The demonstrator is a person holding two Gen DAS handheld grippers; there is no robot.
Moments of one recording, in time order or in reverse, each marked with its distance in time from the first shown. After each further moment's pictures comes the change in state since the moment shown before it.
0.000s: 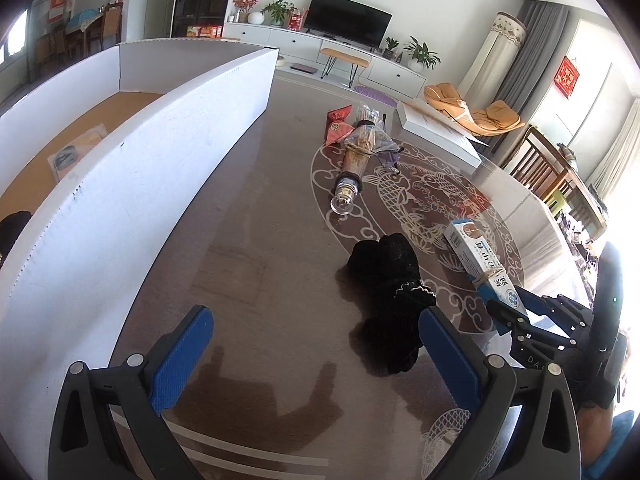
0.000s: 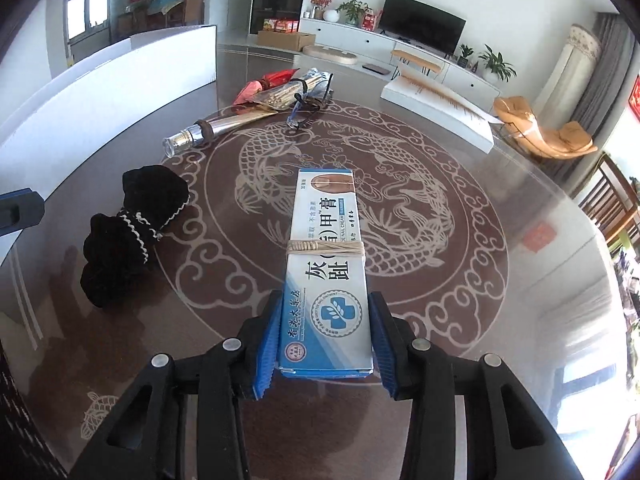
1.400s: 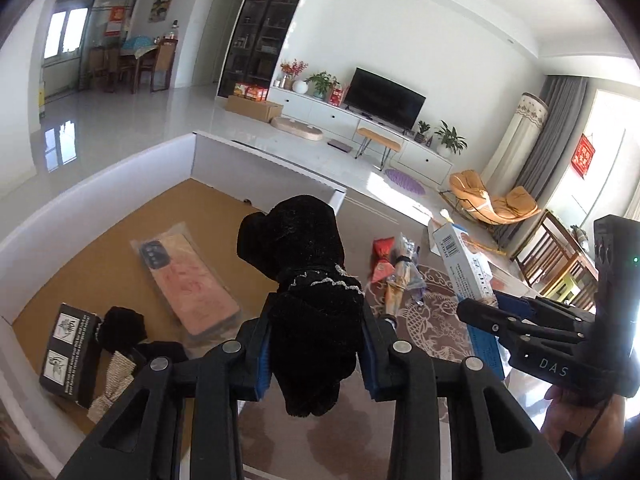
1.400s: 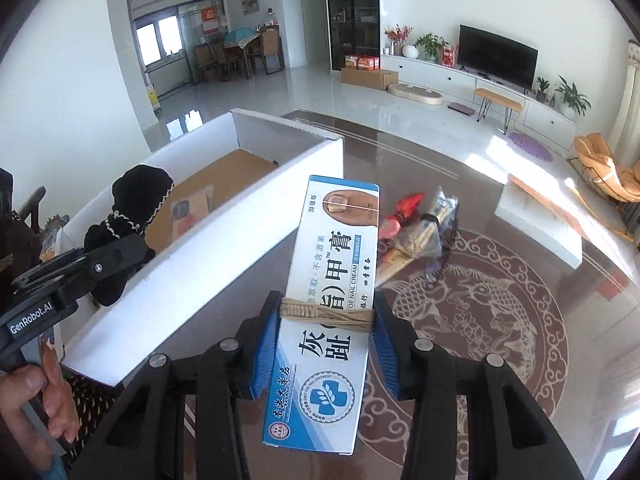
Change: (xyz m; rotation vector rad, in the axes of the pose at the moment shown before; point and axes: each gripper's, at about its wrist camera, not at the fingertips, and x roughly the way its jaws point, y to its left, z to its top) left arm -0.112 0.078 0.075 -0.173 -0.282 0.109; right arm -0.075 0.095 0.156 -0.105 -0.142 0.351
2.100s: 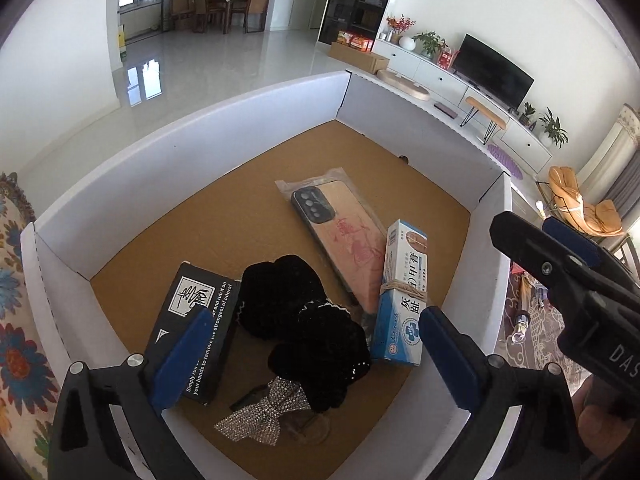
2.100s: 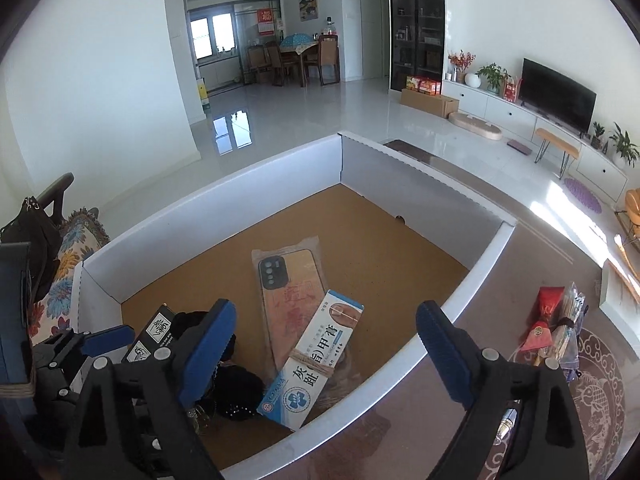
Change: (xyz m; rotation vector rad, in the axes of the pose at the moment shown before) left arm 0.036 0.109 -0.006 -0.145 0.193 0.282; right arm 0.103 0.146 0.065 -0.108 -0.045 0.091
